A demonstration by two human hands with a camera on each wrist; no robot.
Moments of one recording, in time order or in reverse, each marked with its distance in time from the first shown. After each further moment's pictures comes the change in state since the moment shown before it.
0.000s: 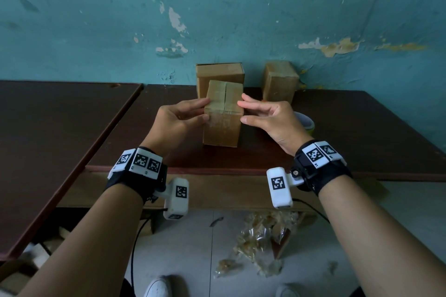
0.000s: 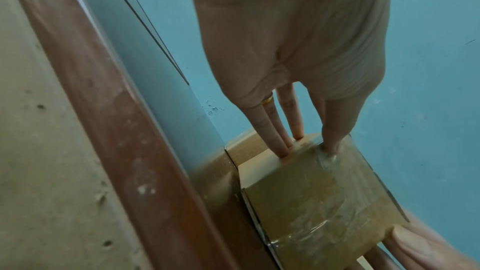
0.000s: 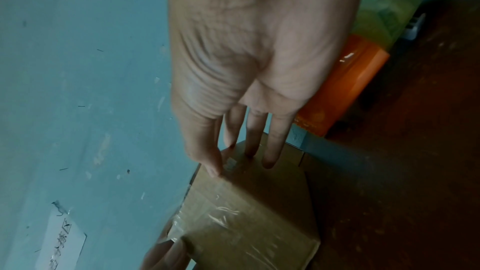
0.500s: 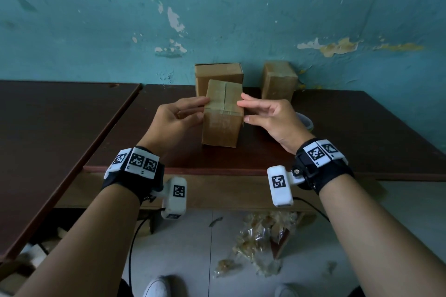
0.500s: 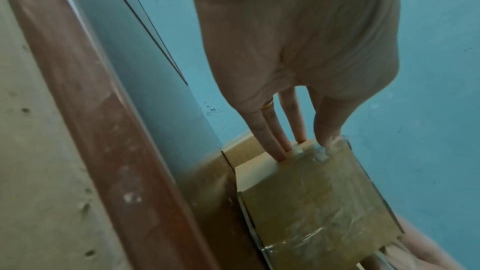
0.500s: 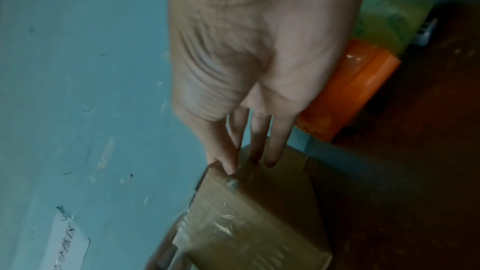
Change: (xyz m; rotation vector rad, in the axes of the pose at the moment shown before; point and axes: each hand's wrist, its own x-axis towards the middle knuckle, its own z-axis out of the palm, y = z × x) left_hand 0.003 -0.001 -0.003 -0.009 -0.037 -0.015; right_hand 0.002 -0.004 -0.002 -0.011 0.012 0.016
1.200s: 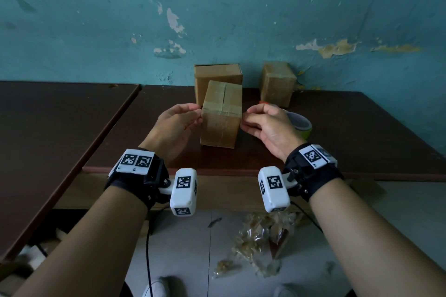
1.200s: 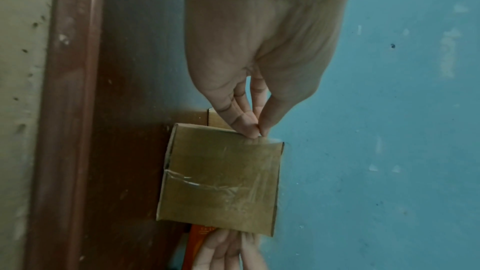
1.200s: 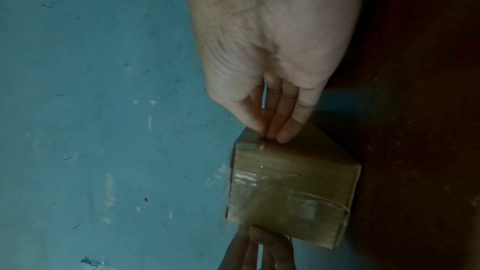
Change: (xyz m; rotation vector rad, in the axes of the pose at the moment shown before) left_hand 0.002 0.003 0.015 -0.516 0.159 -0.368; right_hand 0.001 -0.001 0.023 0.439 0.231 0.308
